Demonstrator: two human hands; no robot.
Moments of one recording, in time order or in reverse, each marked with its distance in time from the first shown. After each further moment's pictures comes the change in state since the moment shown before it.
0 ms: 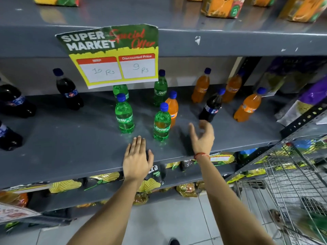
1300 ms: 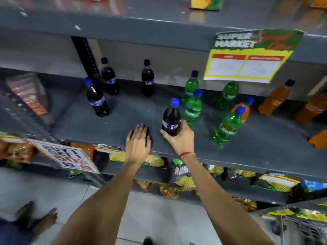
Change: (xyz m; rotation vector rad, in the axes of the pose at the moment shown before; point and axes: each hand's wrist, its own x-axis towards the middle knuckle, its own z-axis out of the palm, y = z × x) left_hand -0.040 -0.157 -0.069 -0.037 0.135 -0.241; right_hand -0.136 -0.136 0.142 0.067 -0.546 -0.213
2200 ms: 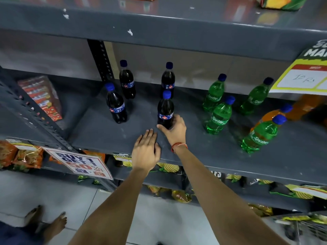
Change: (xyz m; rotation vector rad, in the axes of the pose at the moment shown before) left_hand 0.014 -0.064 -0.013 -0.001 -0.036 0.064; right_hand 0.042 -0.031 0.119 0.080 -0.090 0.108
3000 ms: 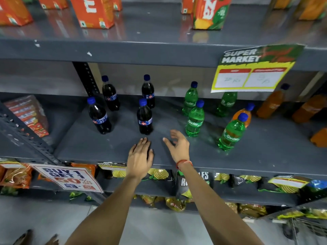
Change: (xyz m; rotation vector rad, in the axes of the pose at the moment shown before) left_hand -0.004 0.033 0.010 -0.078 0.026 0.043; right_hand -0.035 0.032 -0.071 0.077 0.054 0.006
